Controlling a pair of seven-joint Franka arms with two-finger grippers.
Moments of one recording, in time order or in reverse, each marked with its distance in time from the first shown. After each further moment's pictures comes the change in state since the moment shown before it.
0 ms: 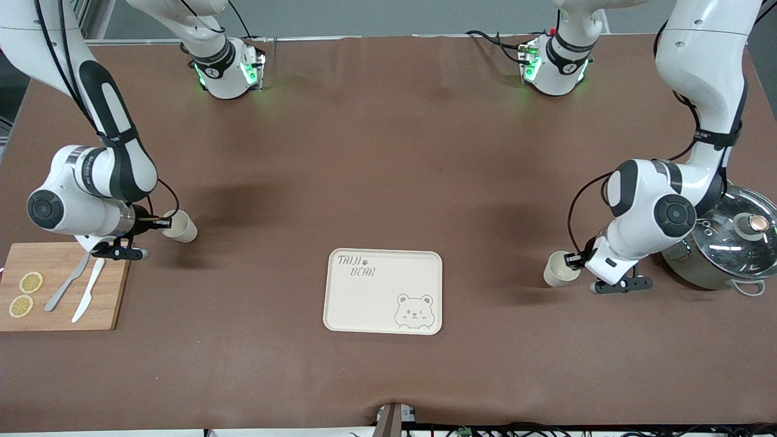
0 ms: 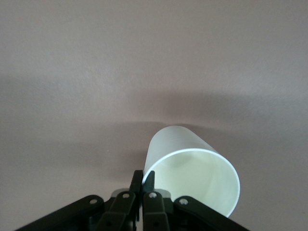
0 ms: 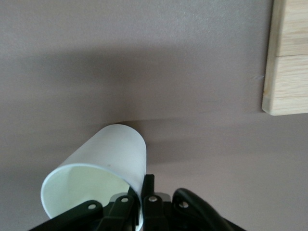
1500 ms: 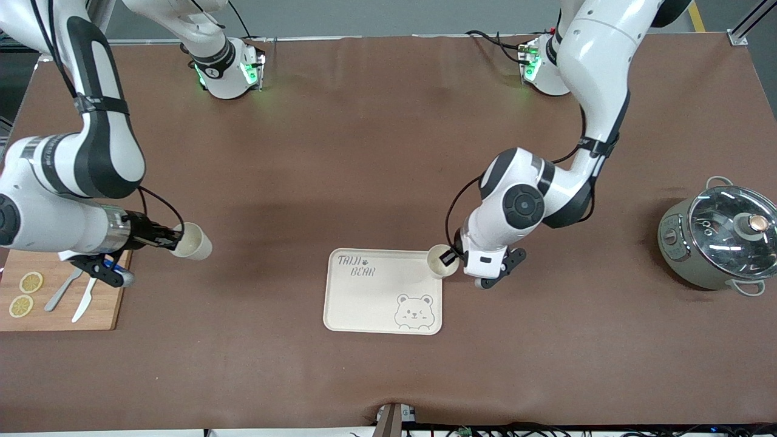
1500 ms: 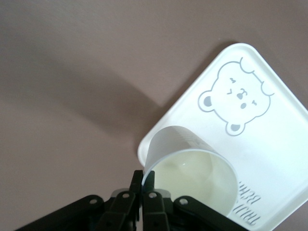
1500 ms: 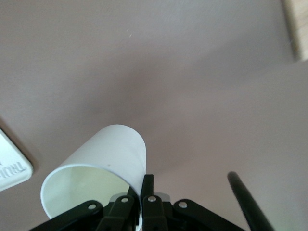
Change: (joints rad) left arm -0.420 0.188 -0.015 0.337 -0.159 -0.106 -0.886; right arm 0.197 0.010 0.007 0.445 0.174 -0.430 0.566
